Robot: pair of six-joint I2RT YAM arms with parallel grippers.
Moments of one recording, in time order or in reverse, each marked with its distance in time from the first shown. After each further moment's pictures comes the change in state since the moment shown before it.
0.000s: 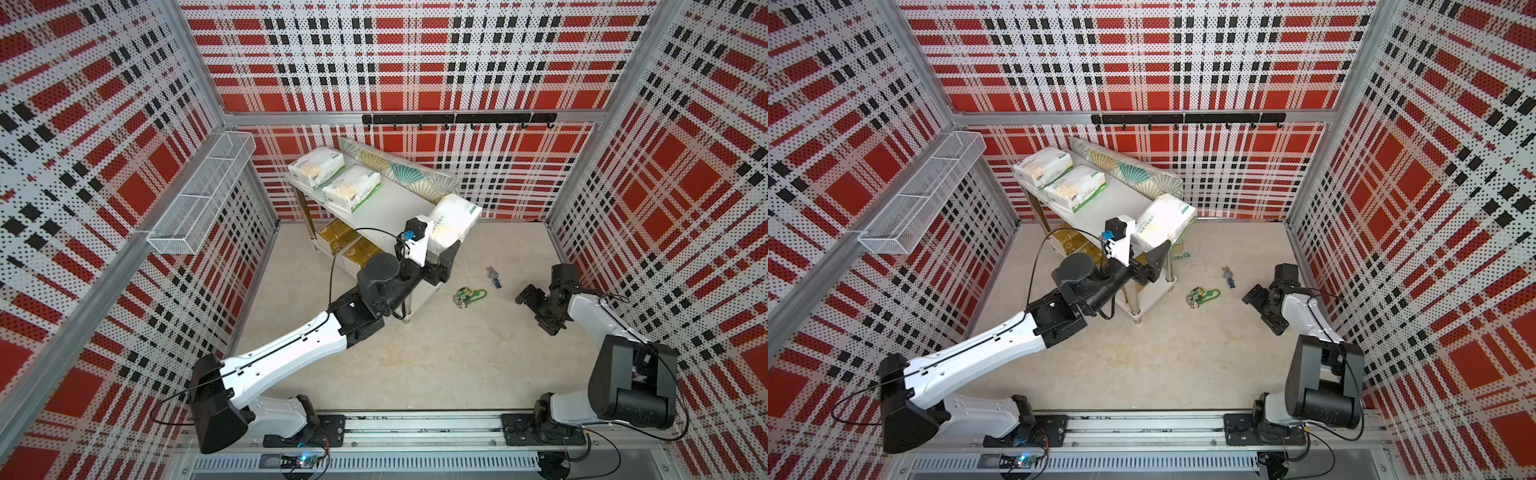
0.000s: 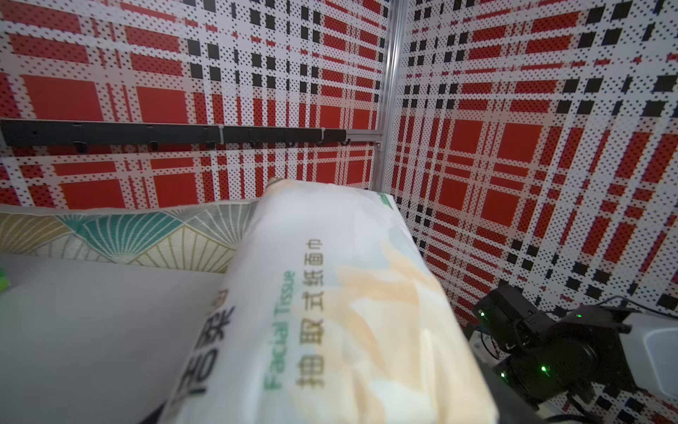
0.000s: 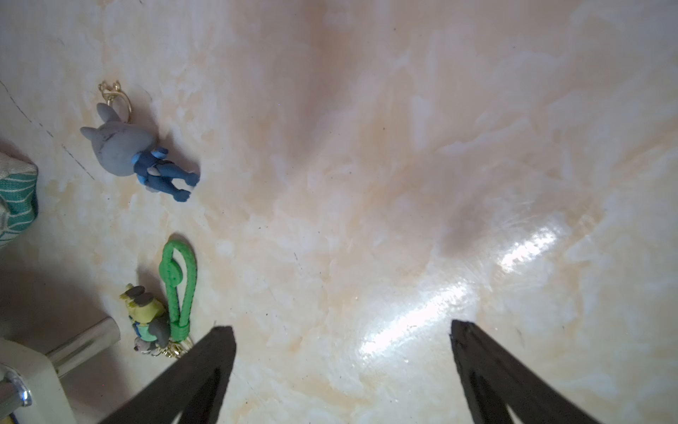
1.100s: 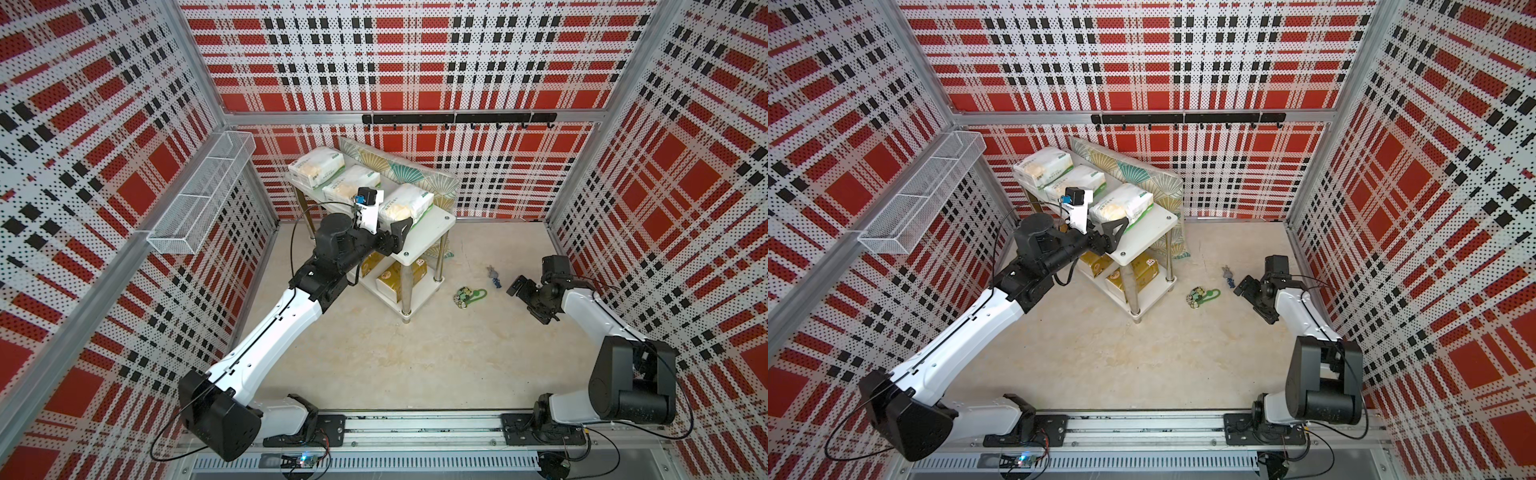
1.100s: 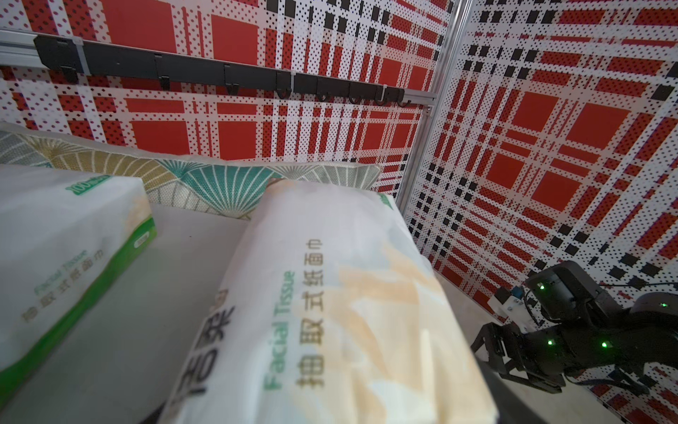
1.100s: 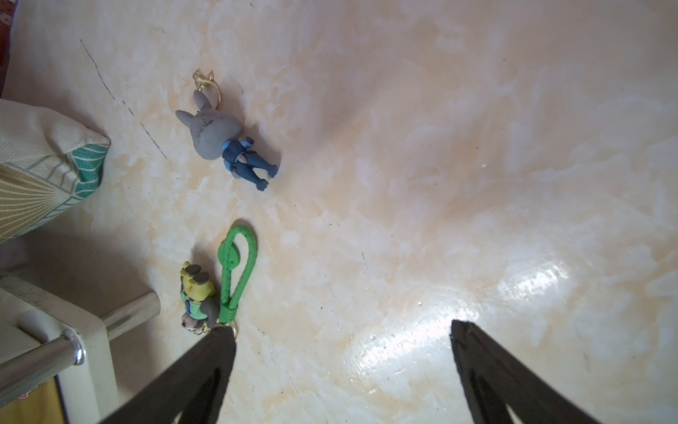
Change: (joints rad) left arm 0.417 0.018 0.089 -0.257 0.424 -0.093; right arm 0.092 0.008 0.060 0.026 -0.005 -0.001
